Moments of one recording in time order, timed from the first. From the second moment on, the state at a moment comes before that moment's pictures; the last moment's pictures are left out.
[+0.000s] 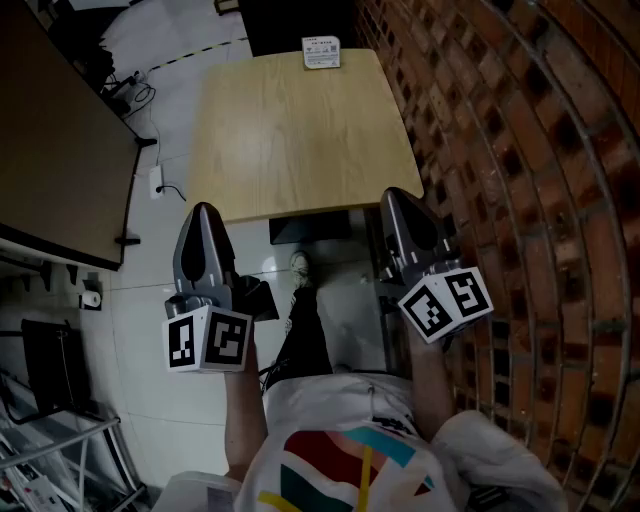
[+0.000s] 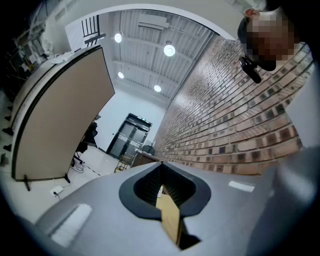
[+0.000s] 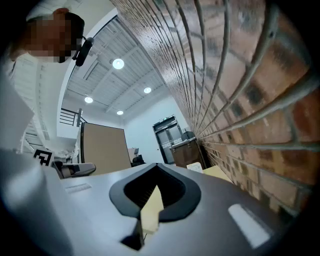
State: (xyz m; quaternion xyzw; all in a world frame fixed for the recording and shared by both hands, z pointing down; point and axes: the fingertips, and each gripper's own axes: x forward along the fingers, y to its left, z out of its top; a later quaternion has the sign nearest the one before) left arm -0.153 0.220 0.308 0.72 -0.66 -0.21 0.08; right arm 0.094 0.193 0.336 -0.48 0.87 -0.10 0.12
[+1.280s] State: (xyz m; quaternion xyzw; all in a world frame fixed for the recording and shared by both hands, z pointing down) left arm -0.209 -0.169 0.311 0.72 -0.67 -0.17 0.11; right arm 0.035 -0.230 0.370 -0.51 0.85 -0.11 0.04
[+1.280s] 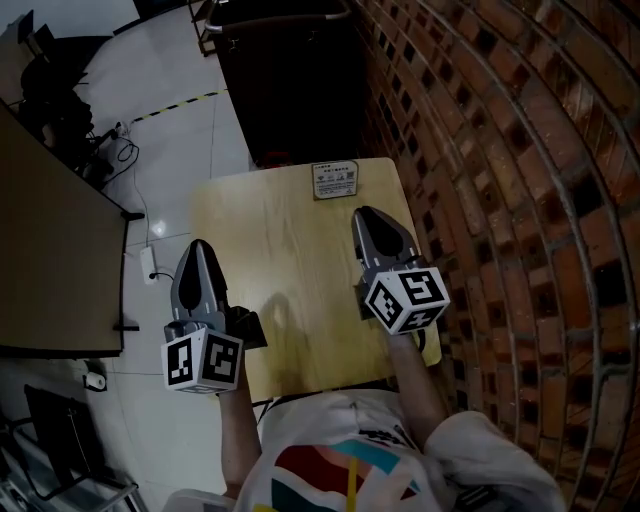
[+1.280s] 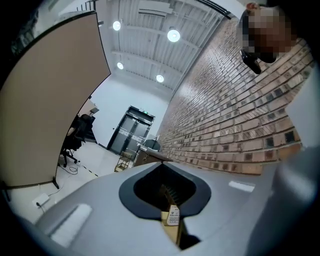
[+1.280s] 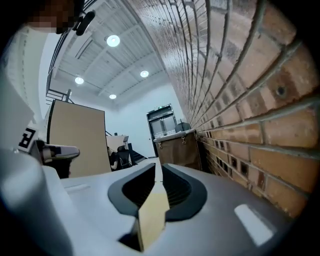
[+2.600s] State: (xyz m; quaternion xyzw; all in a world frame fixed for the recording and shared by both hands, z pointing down) left arm -0.258 -0.224 0.404 0.67 -0.71 -0.11 0.18; right arm 0.014 -0.451 0.574 -0.61 0.76 -0.18 -0.16
